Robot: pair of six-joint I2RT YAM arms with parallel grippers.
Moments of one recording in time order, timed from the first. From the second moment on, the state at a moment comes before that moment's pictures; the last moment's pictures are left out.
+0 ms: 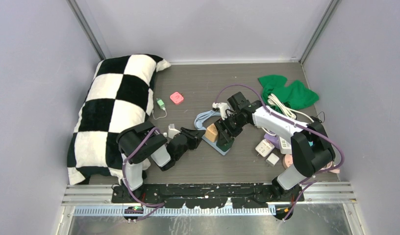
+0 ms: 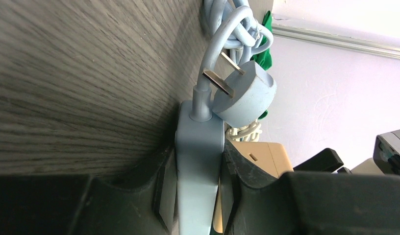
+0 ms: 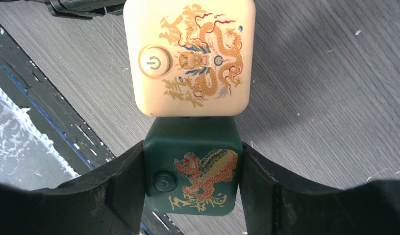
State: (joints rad) left arm -0.84 1.91 0.36 1.20 -0.29 -1.68; right arm 0.54 1.58 1.05 -0.67 -0.47 -0.12
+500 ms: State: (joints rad) left arm -0.84 1.92 0.33 1.26 -0.33 -1.65; right arm 0.73 1.62 1.14 -0.75 -0.24 -0.11
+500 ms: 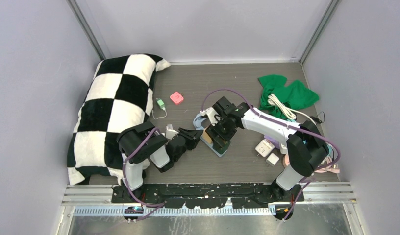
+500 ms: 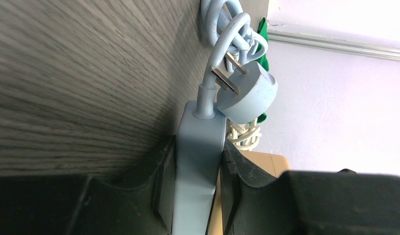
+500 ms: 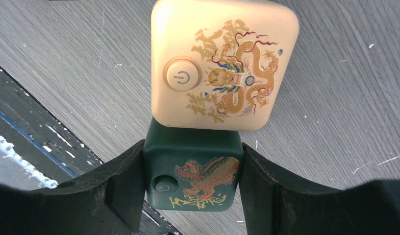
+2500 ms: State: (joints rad) left arm -0.85 2.09 0.34 1.51 -0.27 -1.66; right arm 0.59 1.52 1.02 -0.70 -0.38 -0.20
